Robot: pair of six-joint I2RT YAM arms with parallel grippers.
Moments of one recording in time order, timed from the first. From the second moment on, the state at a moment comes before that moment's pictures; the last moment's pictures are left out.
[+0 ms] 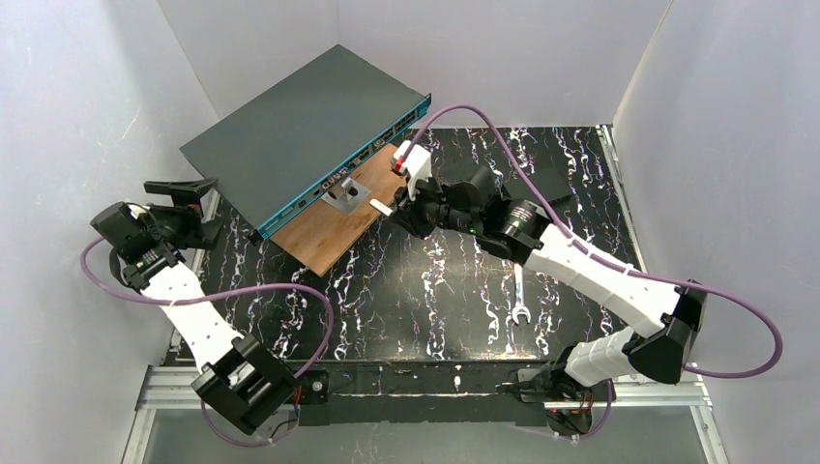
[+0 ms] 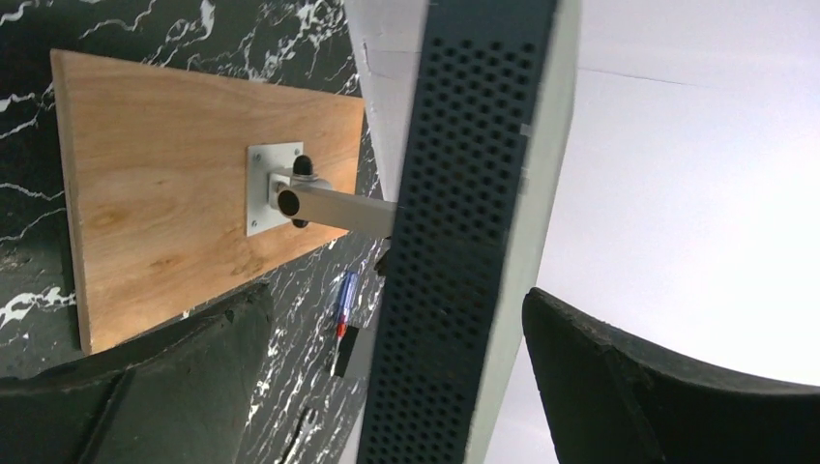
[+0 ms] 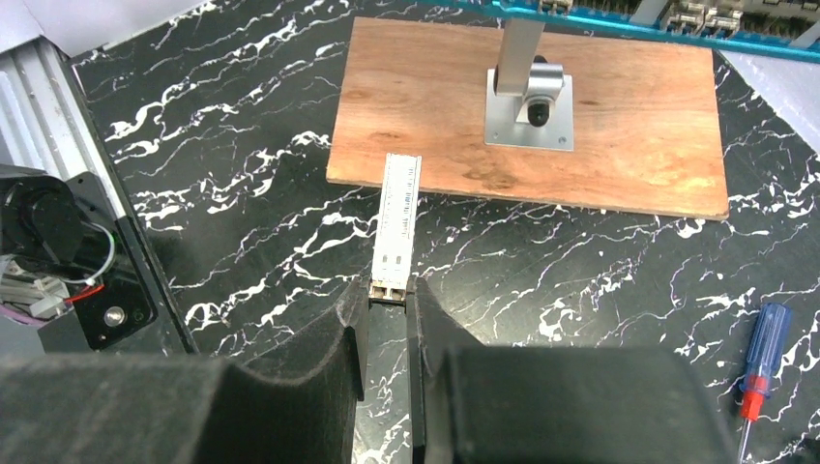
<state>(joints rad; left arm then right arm) 0.80 1.06 1.02 -0.47 0.78 -1.07 0.99 1.38 1.41 -0.40 -0.09 -0.01</state>
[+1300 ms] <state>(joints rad) 0.68 1.19 0.93 -0.08 0.97 -1.21 1.11 1.80 1.98 -0.59 0.12 0.05</state>
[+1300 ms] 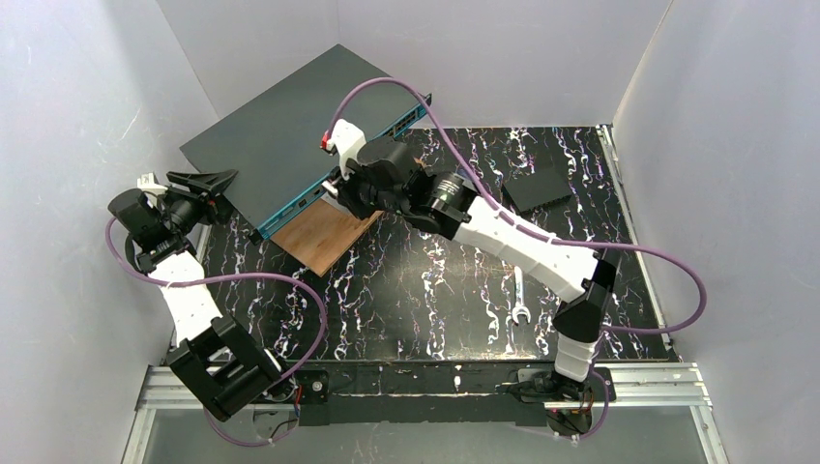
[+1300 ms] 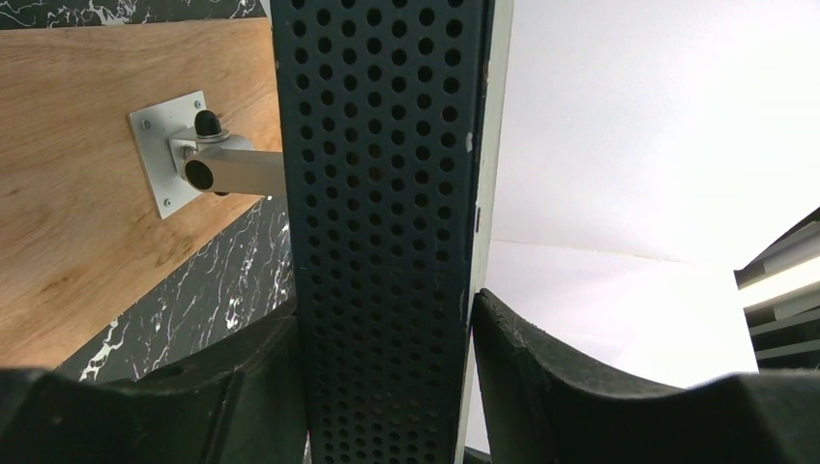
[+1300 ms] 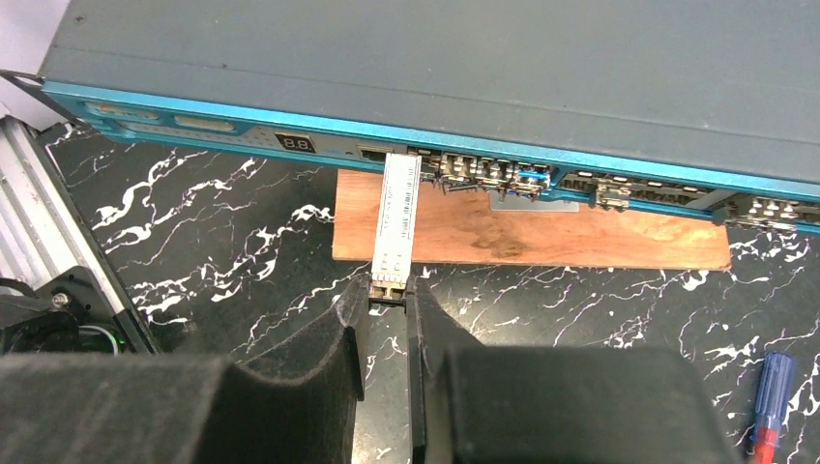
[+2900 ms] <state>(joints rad) 0.68 1.19 0.93 -0.08 0.98 -1.19 1.11 1.86 2.05 -0.63 0.17 0.12</state>
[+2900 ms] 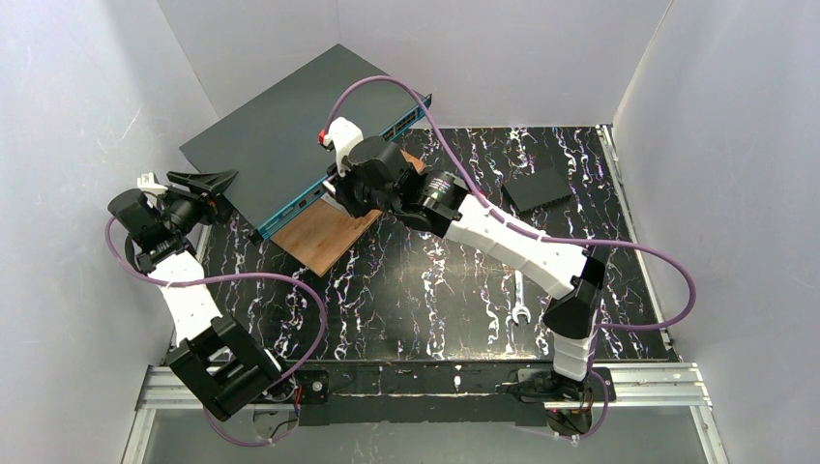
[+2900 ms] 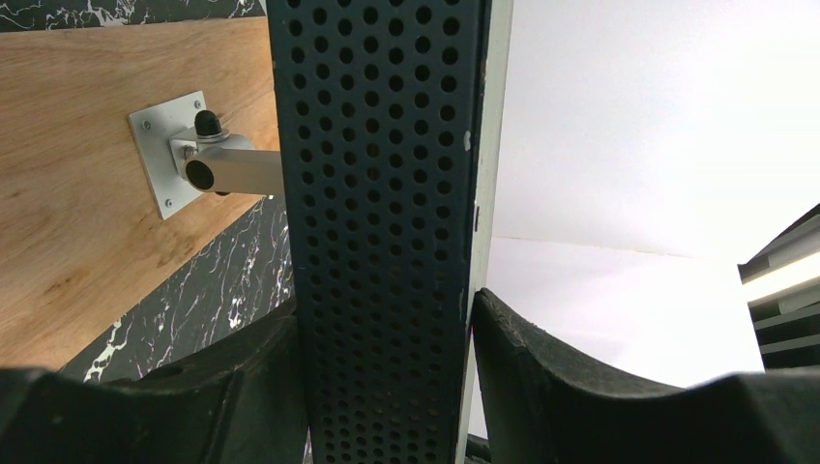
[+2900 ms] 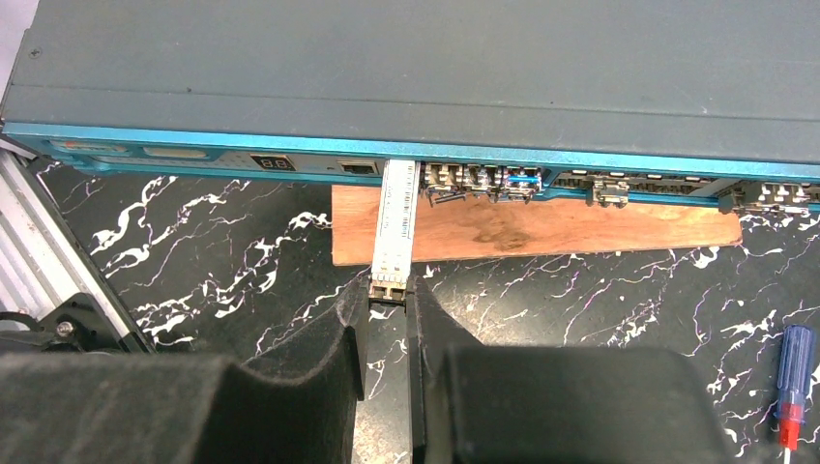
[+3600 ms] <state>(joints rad) 0.68 1.19 0.93 -0.08 0.98 -1.19 1.11 1.86 2.05 -0.64 0.17 0.13</state>
